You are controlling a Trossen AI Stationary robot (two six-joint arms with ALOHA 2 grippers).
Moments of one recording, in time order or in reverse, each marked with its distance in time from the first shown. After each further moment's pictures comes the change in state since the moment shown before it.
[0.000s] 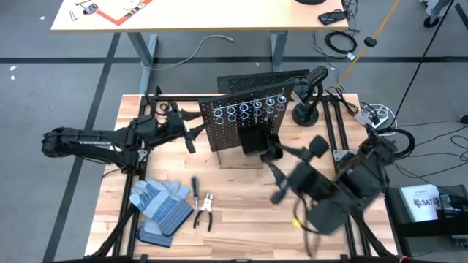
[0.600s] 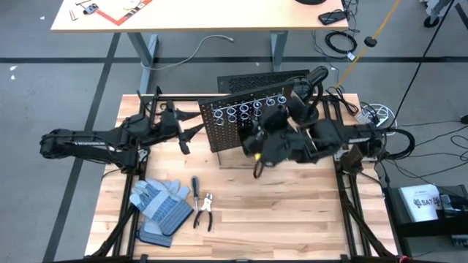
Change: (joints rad) left arm -0.002 -0.076 0.000 -0.056 0.046 -0.008; right arm -0.393 0.004 0.000 -0.075 -0.273 0.182
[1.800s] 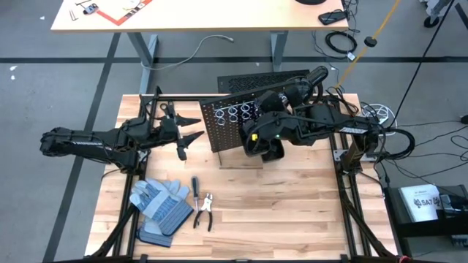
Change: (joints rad) left arm -0.060 -0.026 0.000 -0.079 0.006 -0.001; right arm -0.141 -0.003 0.002 -0.071 -0.142 0.036
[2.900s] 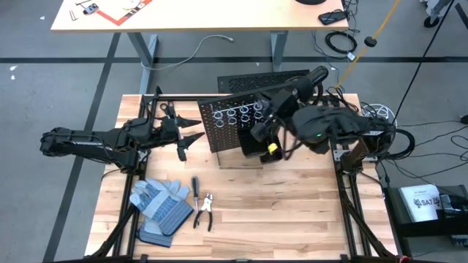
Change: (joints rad) left arm 0.000 0.000 0.000 -0.031 0.007 -0.048; right arm 0.109 -0.090 -0.001 0.435 0.121 -0.502
